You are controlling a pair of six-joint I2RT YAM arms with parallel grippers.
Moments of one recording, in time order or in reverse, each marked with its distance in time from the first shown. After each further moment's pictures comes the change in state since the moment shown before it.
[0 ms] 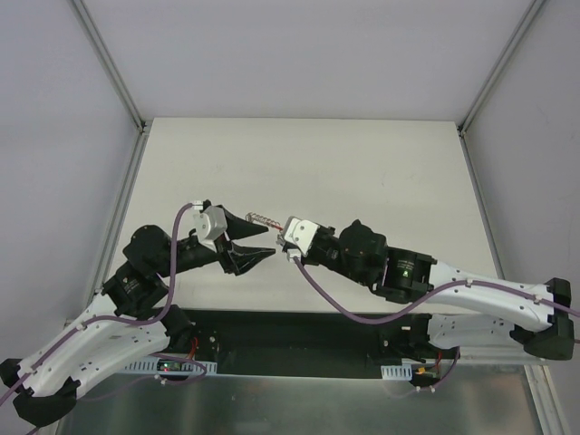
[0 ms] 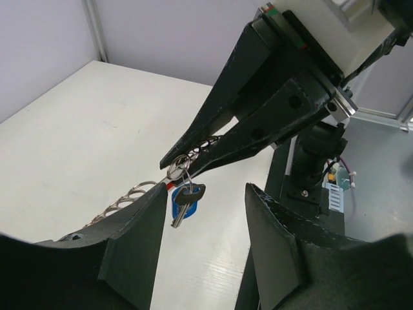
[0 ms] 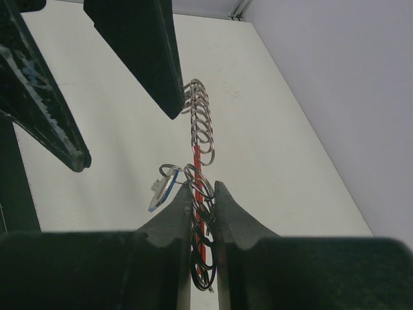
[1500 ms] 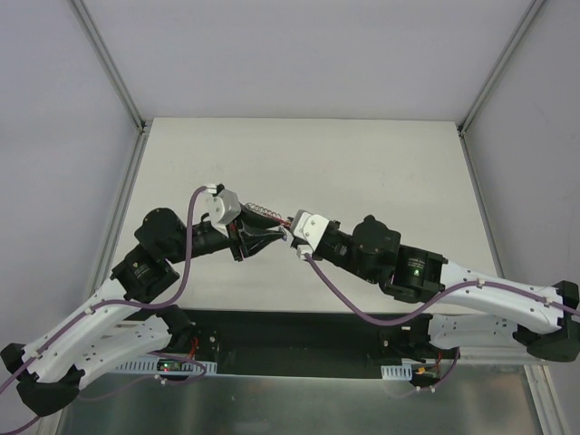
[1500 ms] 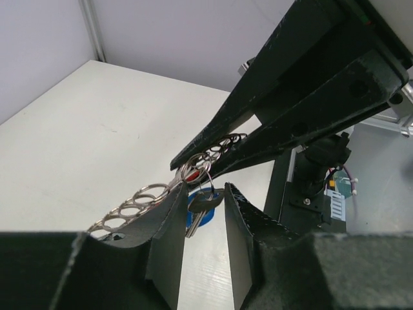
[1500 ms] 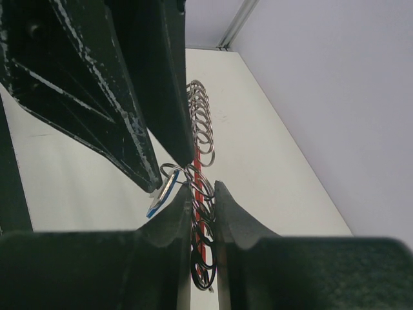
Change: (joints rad) left arm 0.000 0.138 0.099 0.031 -0.004 0.000; right arm -0.001 -0.017 0.046 0.016 -0.007 -0.018
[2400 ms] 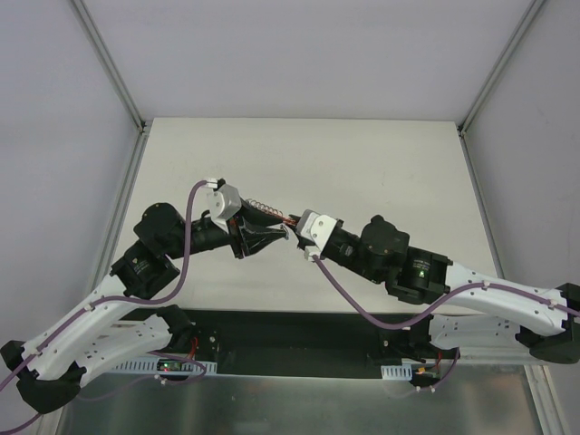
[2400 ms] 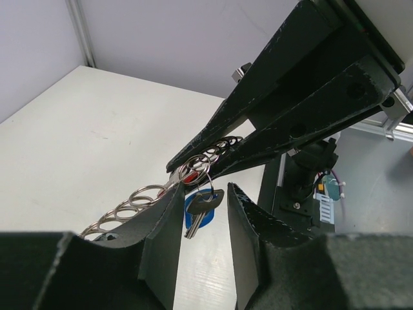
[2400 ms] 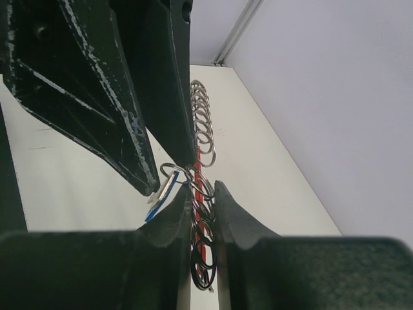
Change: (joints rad) left arm 0.000 0.033 0.048 -0.008 0.041 -0.025; right arm 0.000 -0.032 -0.014 0.047 -0.015 -0.021
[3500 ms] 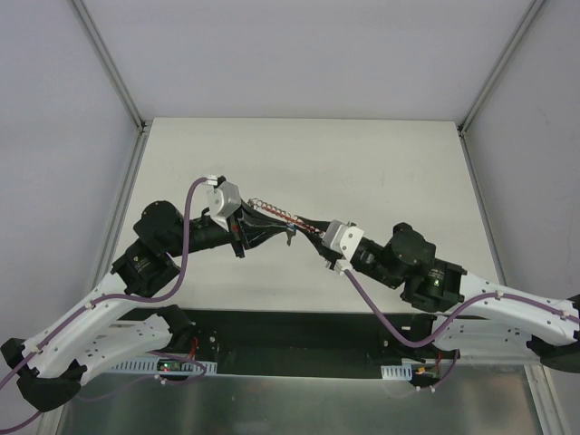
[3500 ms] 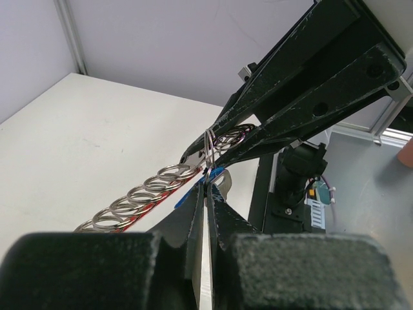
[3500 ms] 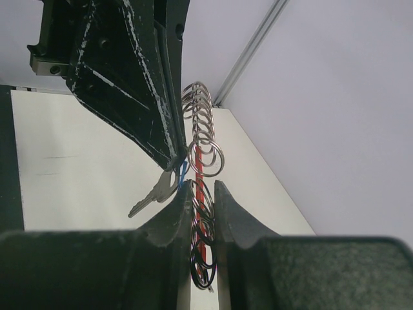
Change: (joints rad) left arm 0.000 0.019 0.019 0.024 0.015 -0.027; right arm -0.015 -0.141 -0.134 0.150 -0.103 -0.039
